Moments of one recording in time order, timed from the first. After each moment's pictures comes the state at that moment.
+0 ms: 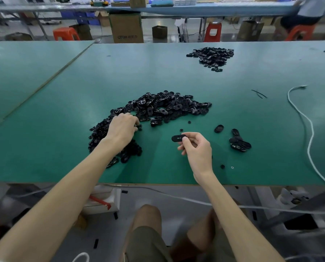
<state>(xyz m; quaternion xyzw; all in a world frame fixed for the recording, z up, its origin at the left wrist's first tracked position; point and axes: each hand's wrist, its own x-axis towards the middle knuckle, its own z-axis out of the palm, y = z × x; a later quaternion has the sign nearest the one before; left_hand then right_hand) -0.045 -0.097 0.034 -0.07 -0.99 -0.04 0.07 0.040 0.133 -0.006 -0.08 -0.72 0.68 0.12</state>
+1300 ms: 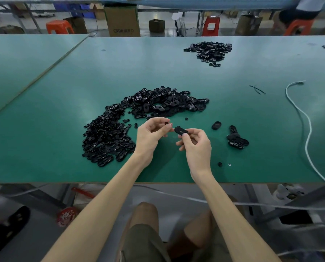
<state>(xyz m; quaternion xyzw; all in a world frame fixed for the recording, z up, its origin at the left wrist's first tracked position) -0.006 -0.007 -0.008 -0.04 -0.63 -0.77 0.04 0.040 0.132 -0.005 -0.12 -0.68 0.70 0.15</state>
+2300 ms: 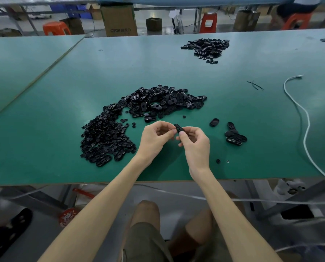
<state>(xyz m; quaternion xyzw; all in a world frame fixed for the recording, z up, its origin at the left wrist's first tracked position) -0.009 0.001 -0.015 -0.10 -0.74 -0.66 0.03 0.040 0.135 -0.008 -0.11 -0.68 0.70 0.16</state>
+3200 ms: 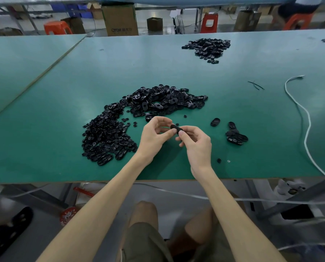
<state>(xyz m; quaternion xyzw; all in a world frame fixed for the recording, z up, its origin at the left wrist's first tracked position) -0.005 -0.003 -0.012 -0.08 -0.73 -0.68 0.02 0.040 0.137 -0.009 -0.09 -0.68 0.71 0.14</state>
